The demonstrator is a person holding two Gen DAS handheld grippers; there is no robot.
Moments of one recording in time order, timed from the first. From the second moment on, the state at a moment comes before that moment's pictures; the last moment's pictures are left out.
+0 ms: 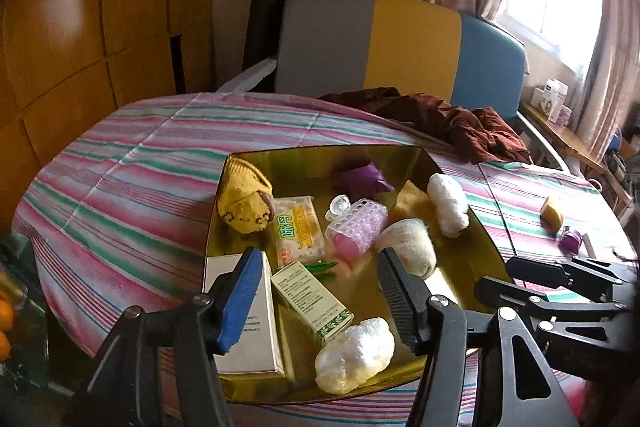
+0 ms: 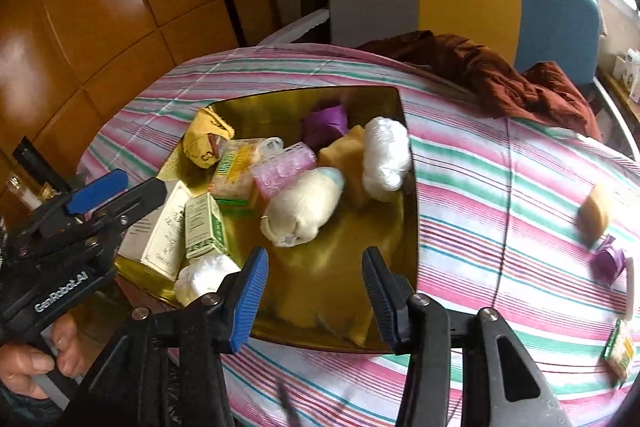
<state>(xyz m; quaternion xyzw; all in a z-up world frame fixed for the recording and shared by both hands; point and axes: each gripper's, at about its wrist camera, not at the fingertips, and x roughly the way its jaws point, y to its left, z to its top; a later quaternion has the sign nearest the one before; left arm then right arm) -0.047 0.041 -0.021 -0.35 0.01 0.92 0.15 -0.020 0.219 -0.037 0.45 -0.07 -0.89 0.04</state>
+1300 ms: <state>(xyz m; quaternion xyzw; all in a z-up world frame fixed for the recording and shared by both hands) -0.026 0.147 -0.023 -0.36 0.10 0.89 0.27 0.028 0.395 -0.061 0.48 -0.07 -0.83 -0.26</state>
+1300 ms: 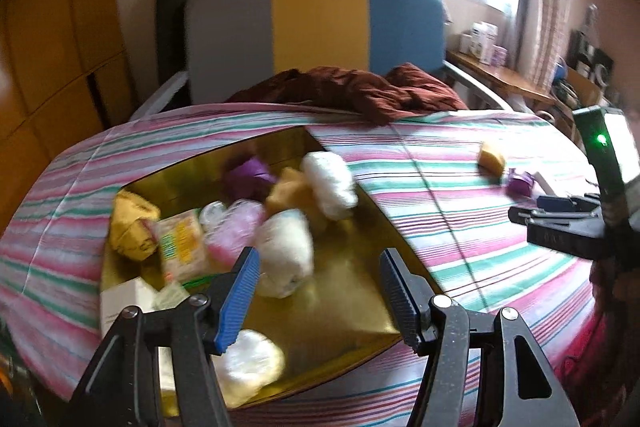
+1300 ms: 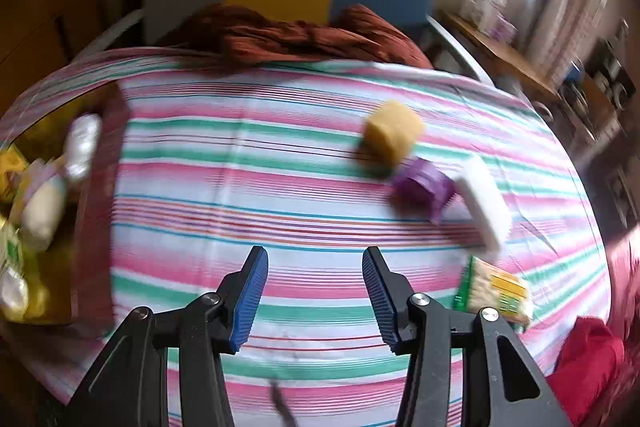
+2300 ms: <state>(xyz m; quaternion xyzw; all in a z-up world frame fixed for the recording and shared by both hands) -0.019 0.278 -0.037 -0.39 0.16 0.82 0.39 0.045 0.599 -0.103 0.57 -0.14 -0.77 -0.25</state>
